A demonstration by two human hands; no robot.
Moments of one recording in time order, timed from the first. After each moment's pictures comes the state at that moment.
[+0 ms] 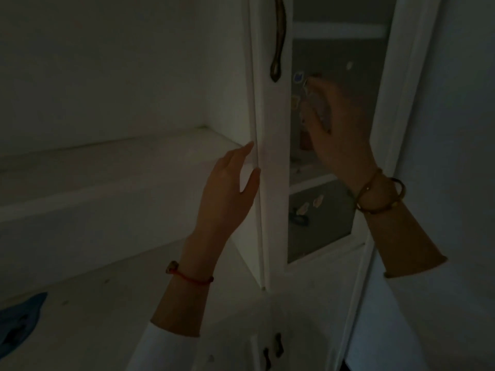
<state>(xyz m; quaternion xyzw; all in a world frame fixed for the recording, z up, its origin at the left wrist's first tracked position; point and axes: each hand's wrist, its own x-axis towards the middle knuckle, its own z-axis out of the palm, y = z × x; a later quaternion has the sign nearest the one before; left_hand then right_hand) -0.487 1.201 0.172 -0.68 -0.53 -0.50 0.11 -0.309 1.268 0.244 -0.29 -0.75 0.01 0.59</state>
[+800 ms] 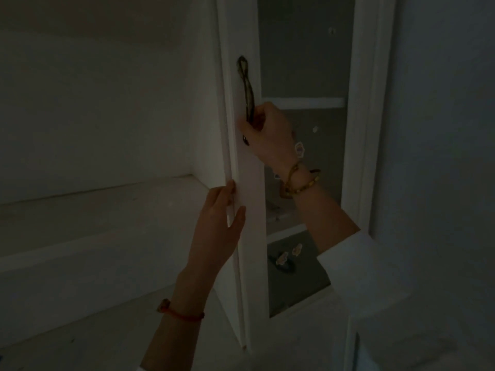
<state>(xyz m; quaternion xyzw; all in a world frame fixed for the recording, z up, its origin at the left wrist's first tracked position) -0.464 1.231 0.192 -0.66 -0.53 -0.52 0.12 -0.358 1.300 0.328 -0.28 -0.71 0.14 0.63</state>
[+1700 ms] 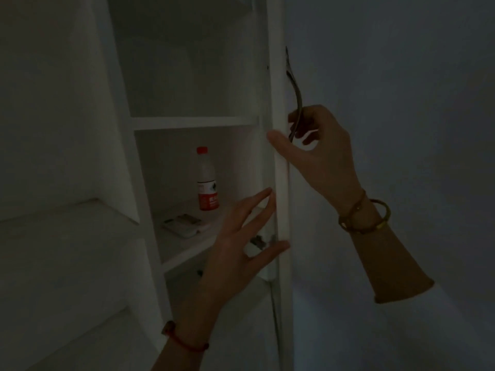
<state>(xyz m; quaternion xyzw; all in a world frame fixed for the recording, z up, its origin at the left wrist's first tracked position) -0.324 1.210 0.190 -0.82 -0.19 -0.53 0.06 -0.163 1.196 0.311 -0.35 -0.64 -0.08 0.68</state>
